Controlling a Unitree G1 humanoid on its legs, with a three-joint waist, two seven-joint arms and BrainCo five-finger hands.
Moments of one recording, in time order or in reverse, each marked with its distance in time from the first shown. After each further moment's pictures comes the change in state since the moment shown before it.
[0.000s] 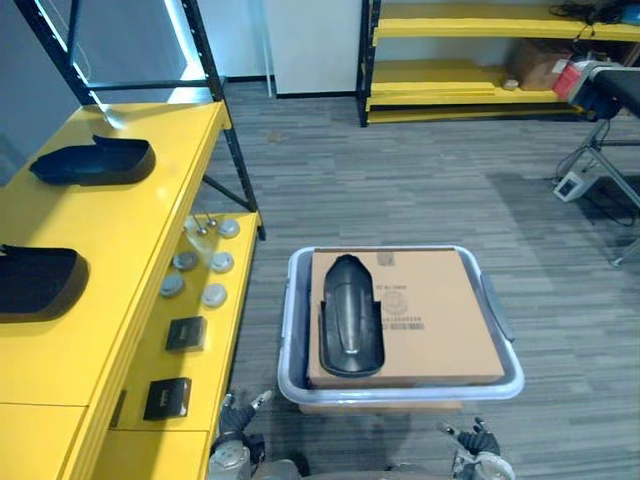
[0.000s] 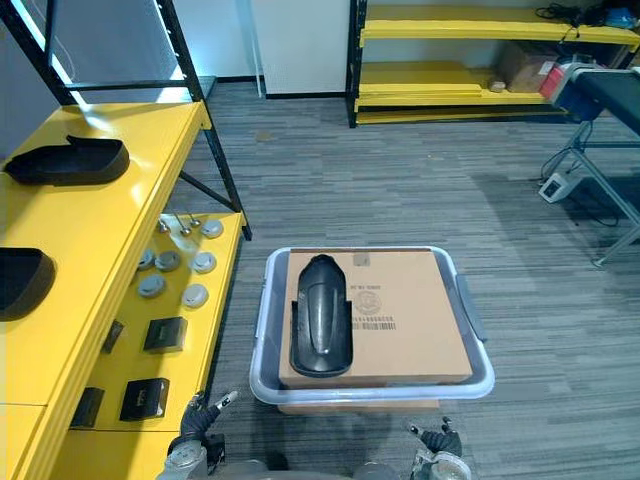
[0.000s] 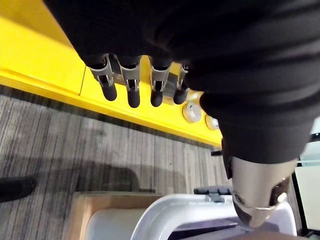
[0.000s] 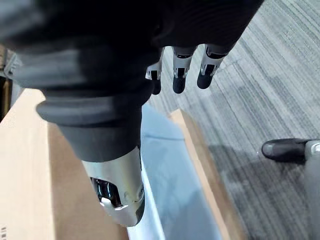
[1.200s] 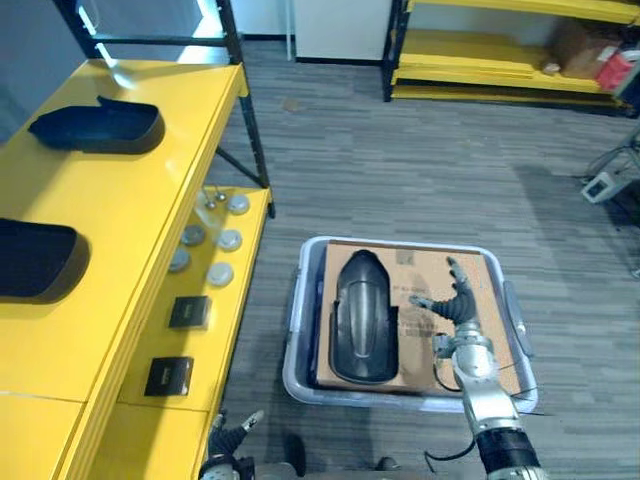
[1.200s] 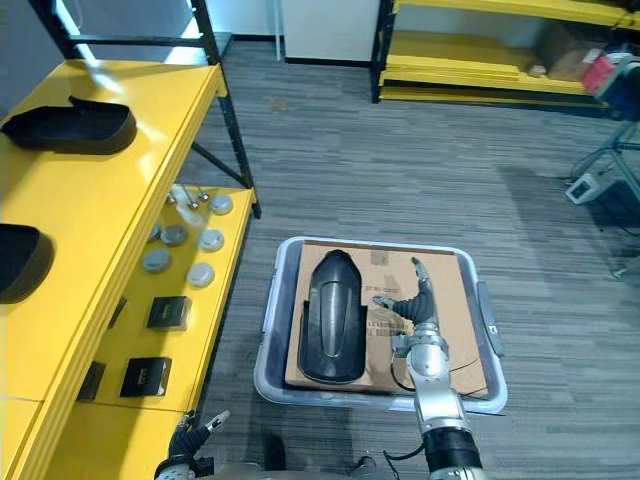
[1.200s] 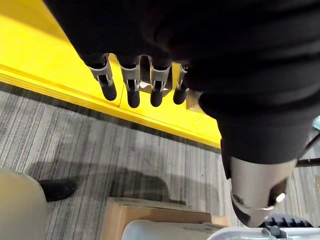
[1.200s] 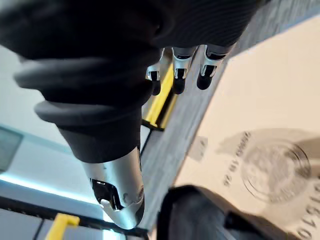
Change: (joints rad) left arm 0.082 -0.006 -0.025 -0.056 0.019 -0.016 -0.021; right arm -0.268 -0.024 0.328 -0.412 -0.438 0.051 -0.049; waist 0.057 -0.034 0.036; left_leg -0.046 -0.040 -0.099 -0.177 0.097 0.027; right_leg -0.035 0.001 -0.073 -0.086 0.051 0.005
